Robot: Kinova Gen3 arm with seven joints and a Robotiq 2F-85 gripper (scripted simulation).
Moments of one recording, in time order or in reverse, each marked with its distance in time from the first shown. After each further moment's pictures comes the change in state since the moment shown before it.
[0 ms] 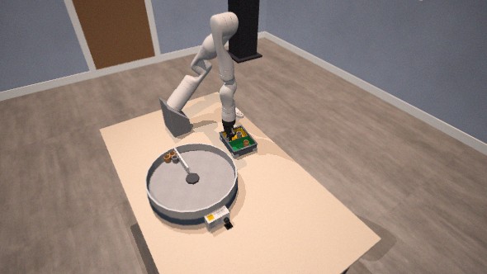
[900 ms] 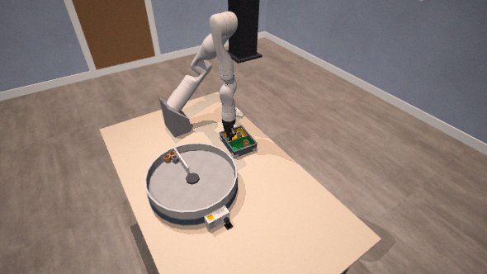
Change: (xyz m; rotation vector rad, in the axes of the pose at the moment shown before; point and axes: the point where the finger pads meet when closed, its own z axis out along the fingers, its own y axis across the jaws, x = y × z) arm 0.000 0.001 -0.002 -0.003 0.002 0.002
